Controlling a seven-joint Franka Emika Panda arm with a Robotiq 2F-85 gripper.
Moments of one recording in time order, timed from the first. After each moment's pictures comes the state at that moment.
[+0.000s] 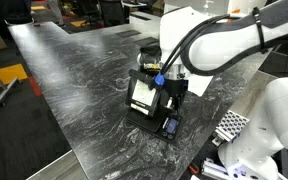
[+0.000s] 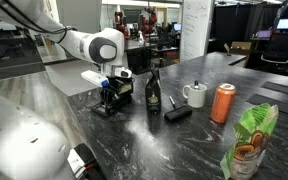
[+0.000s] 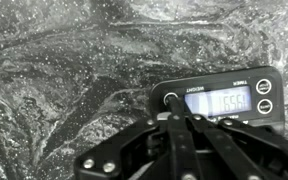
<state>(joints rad) 0.16 -0.50 0.14 -2.70 0.19 1.99 0.14</state>
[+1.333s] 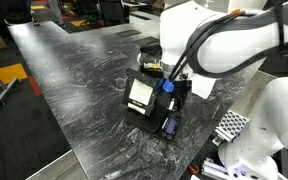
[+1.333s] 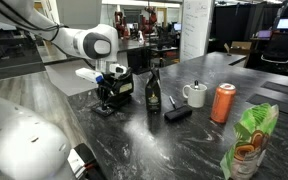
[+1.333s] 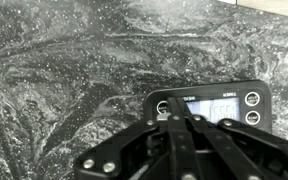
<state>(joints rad) 0.17 -0.55 0.19 -2.70 0.18 1.94 0.18</state>
